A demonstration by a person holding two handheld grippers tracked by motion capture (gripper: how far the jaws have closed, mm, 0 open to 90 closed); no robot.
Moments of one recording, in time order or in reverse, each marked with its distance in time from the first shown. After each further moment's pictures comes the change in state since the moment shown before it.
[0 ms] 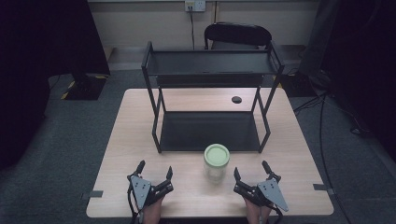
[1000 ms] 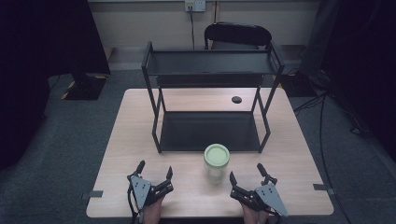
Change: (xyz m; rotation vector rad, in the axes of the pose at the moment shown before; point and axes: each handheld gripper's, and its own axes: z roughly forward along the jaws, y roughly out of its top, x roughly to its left) left arm 0.000 0.000 0.000 0.001 -0.001 0.000; right arm 0.015 0.009 -0.012 -0.021 0.063 0.033
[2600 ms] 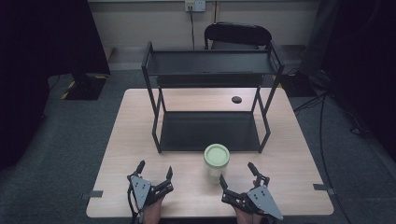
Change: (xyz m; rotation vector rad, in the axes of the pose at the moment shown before) left arm 0.000 0.000 0.000 0.000 0.000 0.000; right arm 0.027 0.022 -0.002 -0.046 0.099 -0.024
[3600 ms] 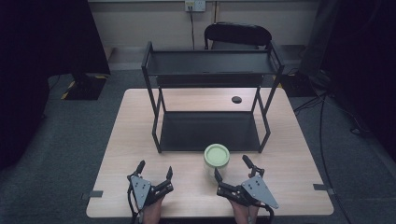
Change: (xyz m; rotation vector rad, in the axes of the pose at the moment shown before) left arm 0.000 0.000 0.000 0.000 -0.001 0.000; right arm 0.007 0.023 0.020 0.044 0.033 -0.001
